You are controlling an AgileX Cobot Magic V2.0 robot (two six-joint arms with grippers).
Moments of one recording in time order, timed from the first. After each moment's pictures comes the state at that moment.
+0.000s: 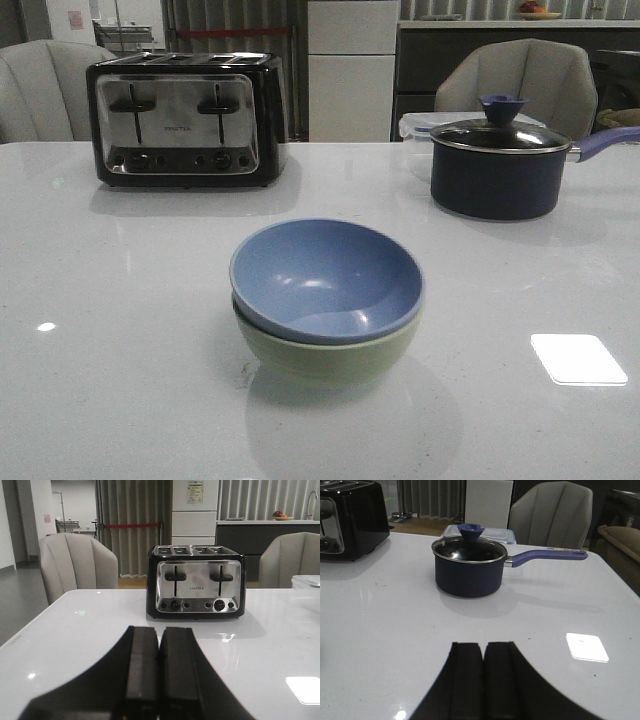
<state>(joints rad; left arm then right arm) -0.07 0.00 0.00 -0.06 0.00 0.07 0.01 0.03 -0.05 0.01 0.18 -0.03</state>
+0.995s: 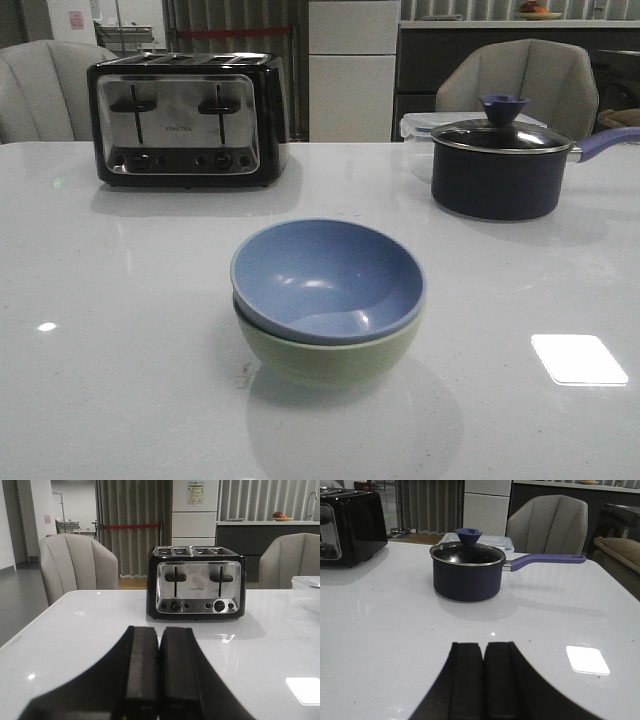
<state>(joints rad) -0.07 0.00 0.00 -0.06 0.00 0.07 0.01 -0.01 0.03 0.01 0.10 -0.04</state>
